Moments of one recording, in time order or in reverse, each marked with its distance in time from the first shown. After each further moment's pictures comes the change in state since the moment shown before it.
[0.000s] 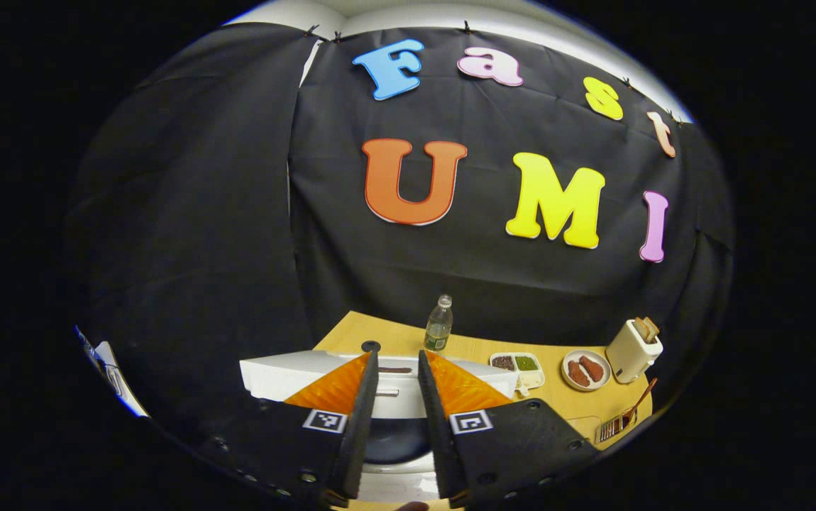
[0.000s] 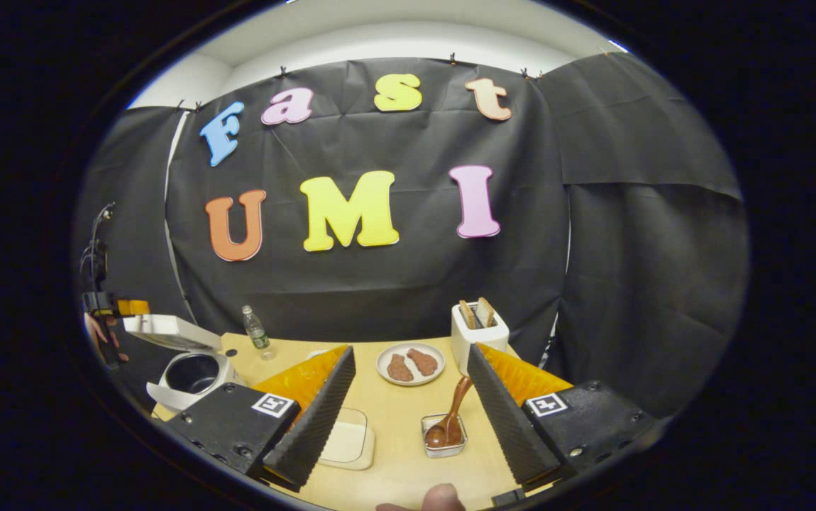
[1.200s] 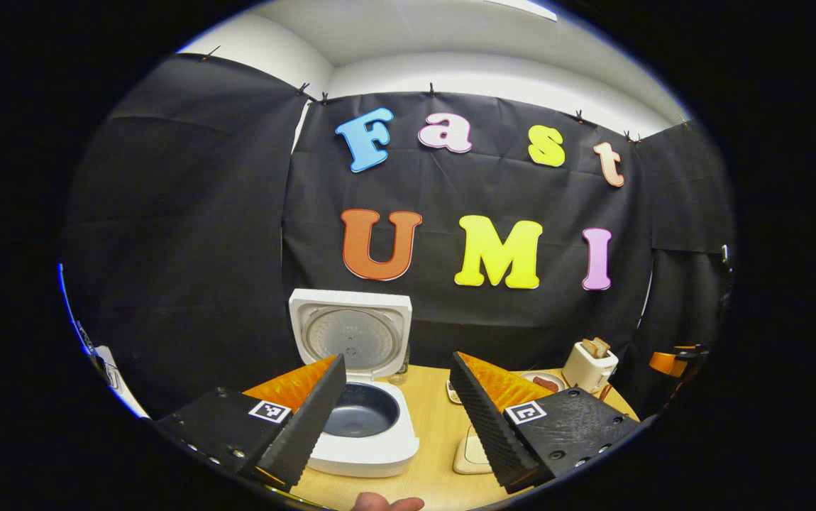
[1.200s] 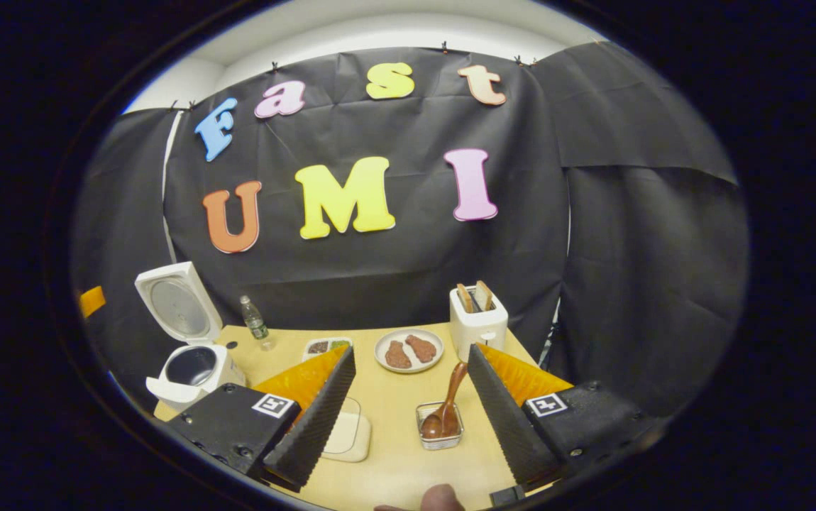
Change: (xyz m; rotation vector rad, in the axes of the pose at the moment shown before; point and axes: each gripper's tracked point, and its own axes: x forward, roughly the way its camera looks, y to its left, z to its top) left arm -0.151 -0.060 -0.006 0.028 -0.215 -0.082; right arm 0.018 -0.027 -0.035 0.020 0.071 0.021
